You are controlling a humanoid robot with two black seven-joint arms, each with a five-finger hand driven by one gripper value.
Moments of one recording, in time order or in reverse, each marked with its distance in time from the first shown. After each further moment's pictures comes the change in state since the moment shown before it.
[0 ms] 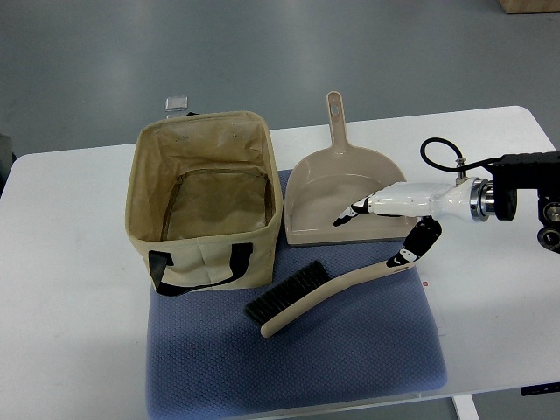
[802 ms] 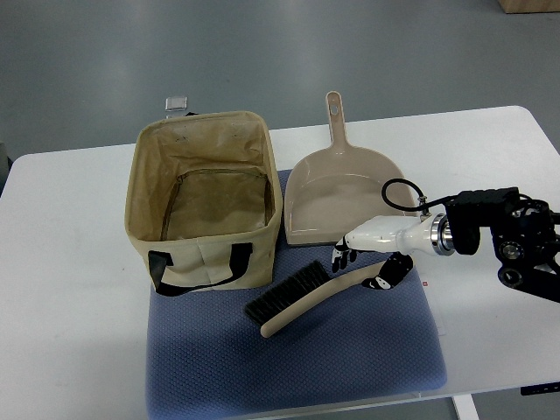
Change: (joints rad) left arm 0.000 0.000 0.000 0.000 0.000 0.000 0.000; right arm -0.058 0.113 -0.043 0.029 -0.077 0.001 -0.199
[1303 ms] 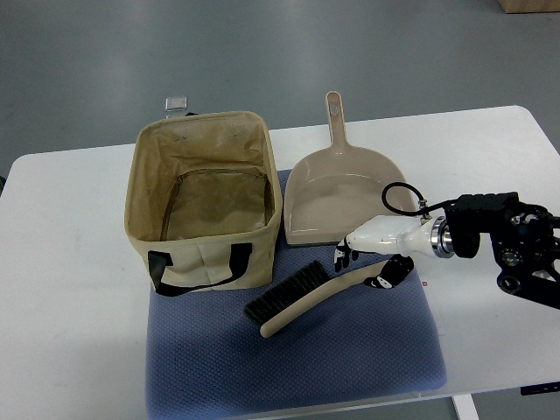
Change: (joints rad) left arm 0.000 0.000 0.000 0.000 0.000 0.000 0.000; right arm -0.016 0.003 0.002 -0.004 -0.068 -0.032 0.000
